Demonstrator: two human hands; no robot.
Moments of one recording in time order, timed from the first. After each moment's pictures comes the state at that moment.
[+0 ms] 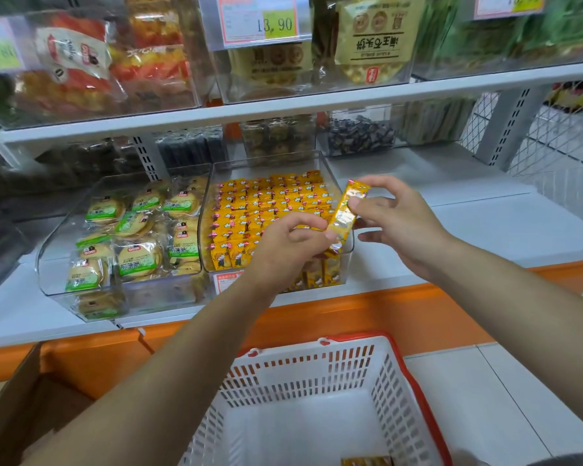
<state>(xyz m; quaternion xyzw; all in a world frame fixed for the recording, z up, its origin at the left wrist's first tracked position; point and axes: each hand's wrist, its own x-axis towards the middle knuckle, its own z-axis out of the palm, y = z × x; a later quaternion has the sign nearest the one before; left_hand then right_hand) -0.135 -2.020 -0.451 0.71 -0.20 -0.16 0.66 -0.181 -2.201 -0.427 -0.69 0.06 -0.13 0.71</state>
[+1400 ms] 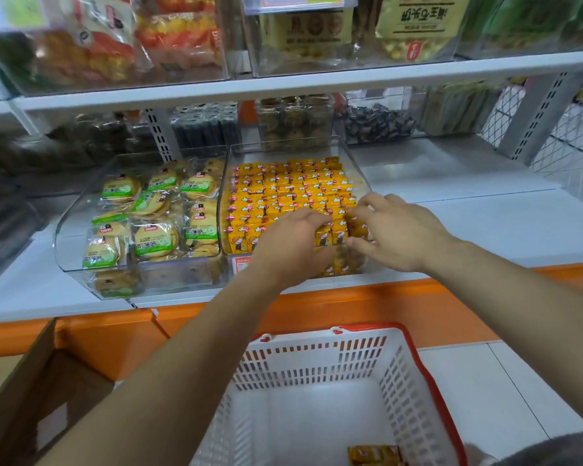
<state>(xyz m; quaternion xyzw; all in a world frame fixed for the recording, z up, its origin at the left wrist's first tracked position) -0.106 -2.003 -0.476 0.92 -0.34 0.08 0.18 -0.158 -2.196 -0.455 -0.99 -0.05 -0.07 -0.05</state>
